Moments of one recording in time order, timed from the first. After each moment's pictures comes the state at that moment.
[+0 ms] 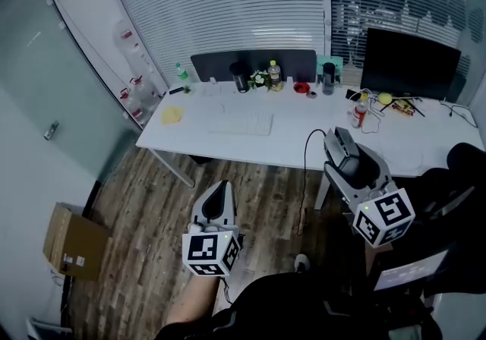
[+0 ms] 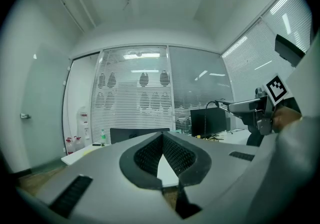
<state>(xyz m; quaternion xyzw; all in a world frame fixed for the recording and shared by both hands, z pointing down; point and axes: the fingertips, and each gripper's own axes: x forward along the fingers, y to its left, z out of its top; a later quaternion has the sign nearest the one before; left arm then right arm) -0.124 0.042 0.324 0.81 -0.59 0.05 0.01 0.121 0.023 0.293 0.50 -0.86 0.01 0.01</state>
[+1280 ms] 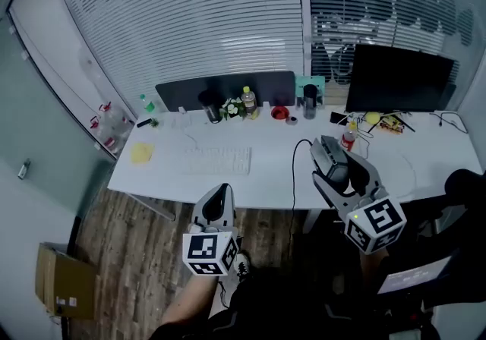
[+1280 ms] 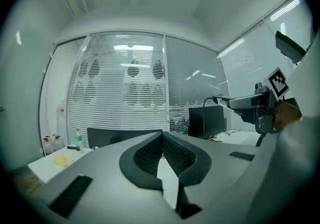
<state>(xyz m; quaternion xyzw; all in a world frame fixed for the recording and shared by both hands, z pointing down) -0.073 -0.153 0.348 0.85 -0.52 0.05 0.02 0.144 -0.131 0.300 0.54 -0.84 0.00 0.04</state>
